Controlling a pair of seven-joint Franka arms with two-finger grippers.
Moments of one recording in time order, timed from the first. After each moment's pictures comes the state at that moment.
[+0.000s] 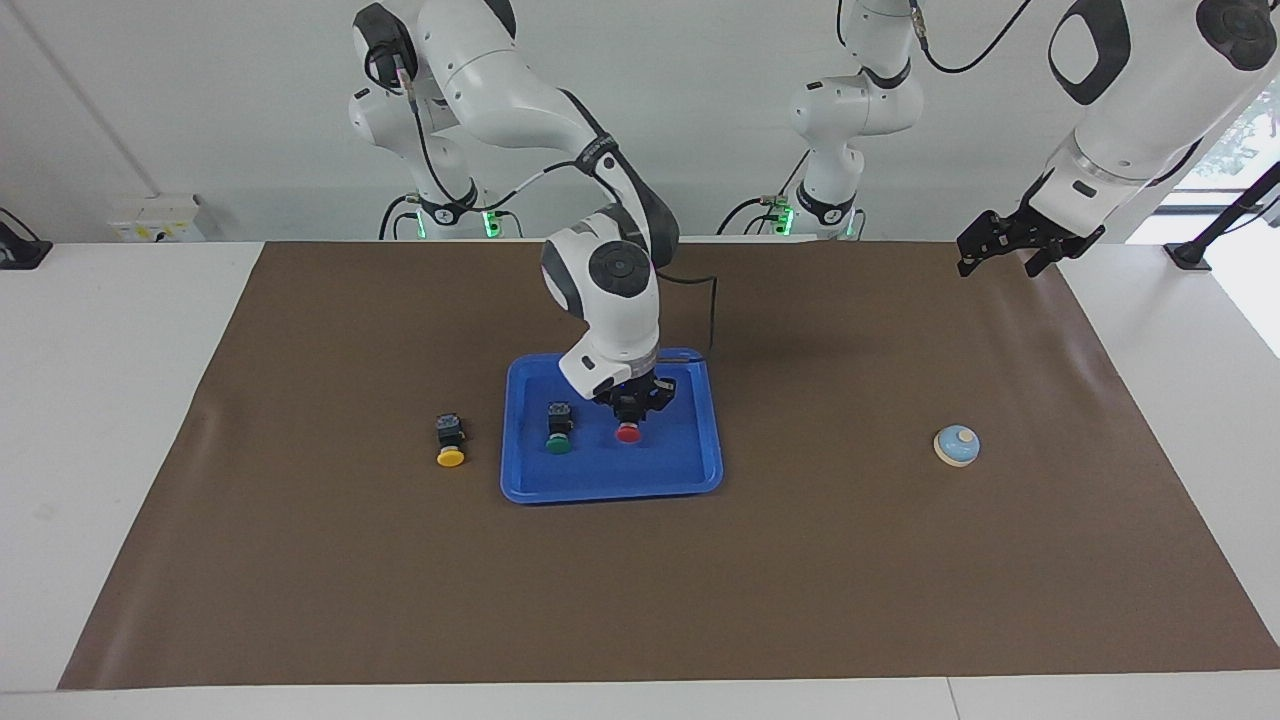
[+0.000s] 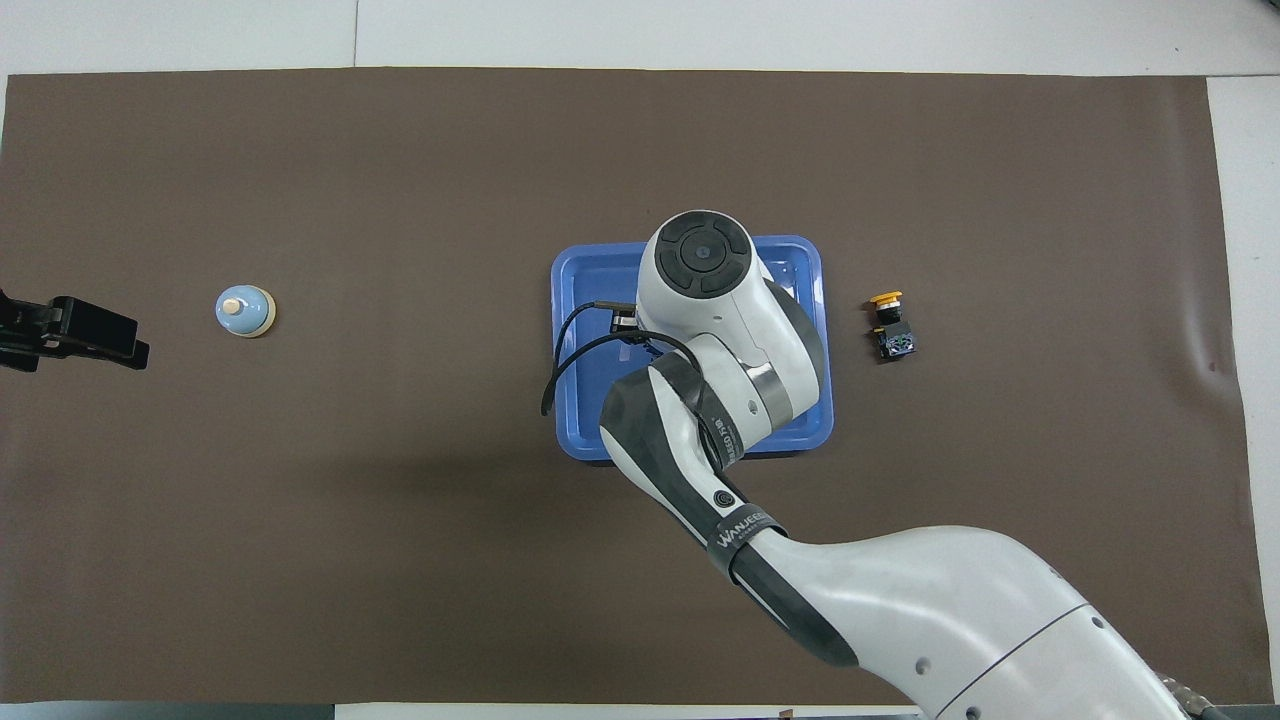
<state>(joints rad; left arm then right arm) 0.03 -0.02 -0.04 -1.64 -0.03 1.49 0.06 0.51 0.51 0.04 -1.64 0.04 2.12 0.72</state>
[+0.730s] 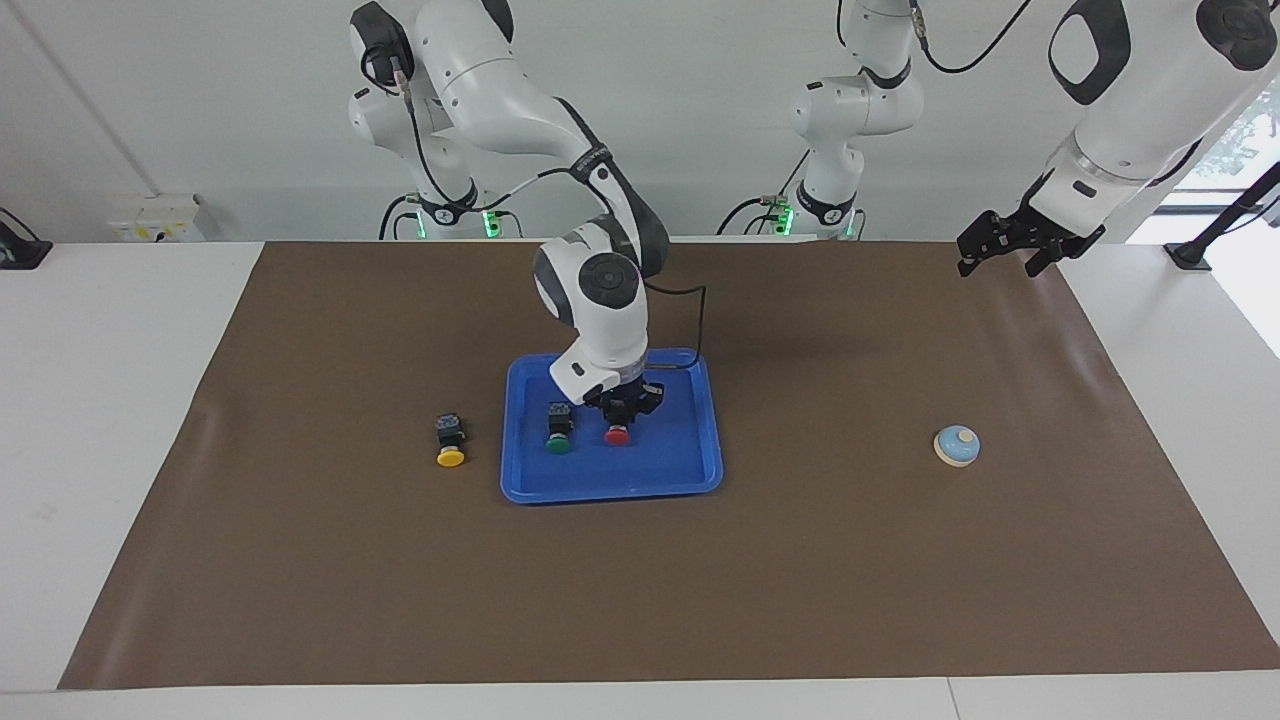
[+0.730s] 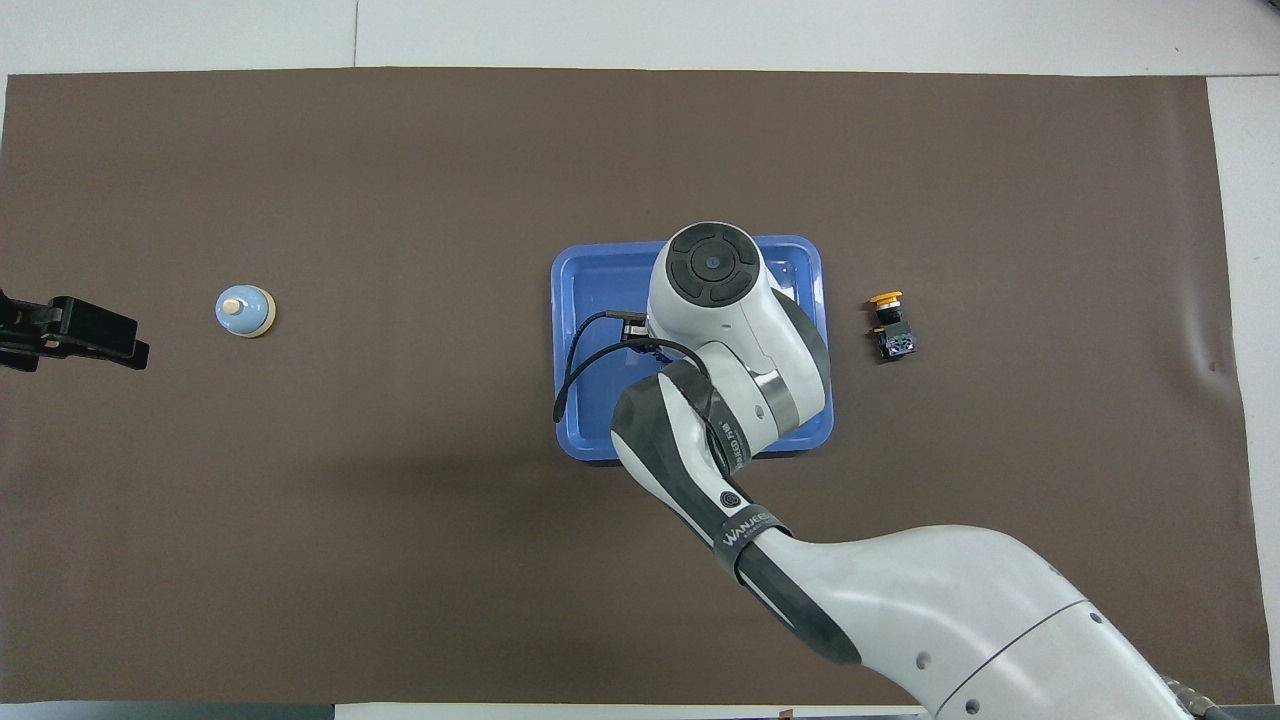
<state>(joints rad) 0.03 -0.02 -0.04 -1.64 -0.03 1.49 0.06 0.50 0.49 0.04 -1.73 0.04 2.18 0.70</state>
